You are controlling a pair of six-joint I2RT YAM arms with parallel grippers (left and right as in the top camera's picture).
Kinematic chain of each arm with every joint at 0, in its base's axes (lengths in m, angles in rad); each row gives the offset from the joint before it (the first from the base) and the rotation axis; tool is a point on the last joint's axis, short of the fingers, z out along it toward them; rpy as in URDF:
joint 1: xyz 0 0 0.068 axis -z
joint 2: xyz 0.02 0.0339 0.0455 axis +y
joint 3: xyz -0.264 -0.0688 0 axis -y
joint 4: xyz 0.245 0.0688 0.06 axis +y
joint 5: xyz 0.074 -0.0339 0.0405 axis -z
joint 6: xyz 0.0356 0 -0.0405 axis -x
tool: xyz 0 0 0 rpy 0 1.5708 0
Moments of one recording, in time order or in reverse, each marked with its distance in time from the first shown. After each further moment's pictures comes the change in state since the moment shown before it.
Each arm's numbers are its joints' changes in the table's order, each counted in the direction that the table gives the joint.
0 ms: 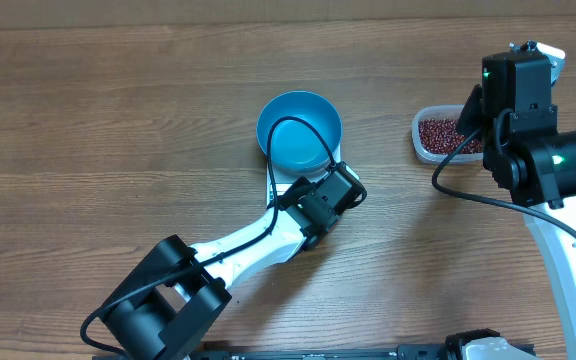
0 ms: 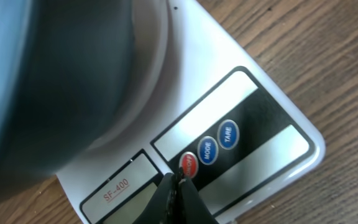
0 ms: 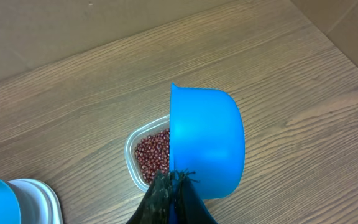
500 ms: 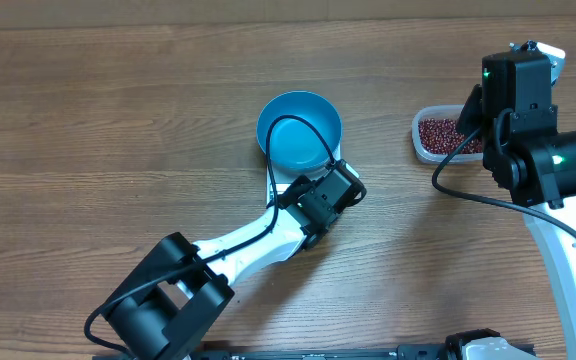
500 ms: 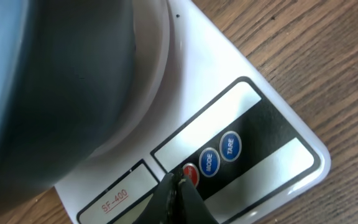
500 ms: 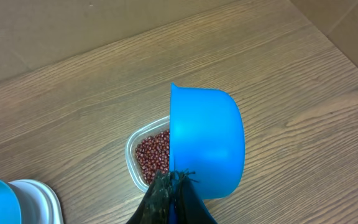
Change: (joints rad) left arm -0.006 0.018 0.000 -0.034 0.000 -0.001; right arm 0.000 0.000 0.000 -0.003 0.000 0.000
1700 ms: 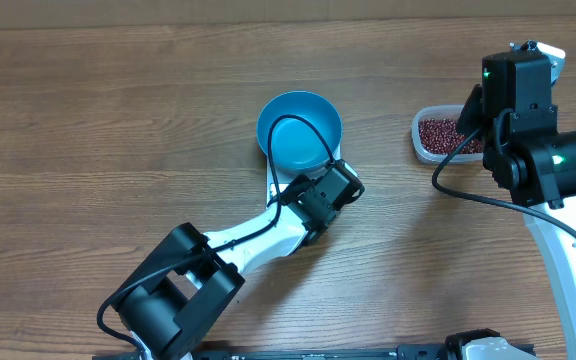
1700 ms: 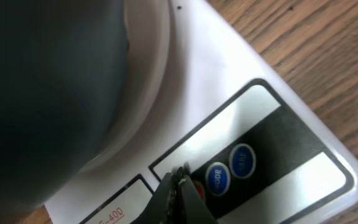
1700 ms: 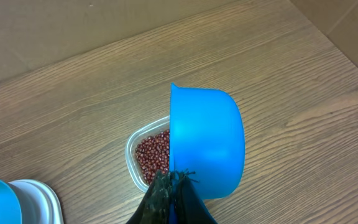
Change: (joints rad) left arm -0.019 0.048 0.000 -0.045 0.000 -0.026; right arm 0.000 0.000 0.000 0.000 0.001 0.000
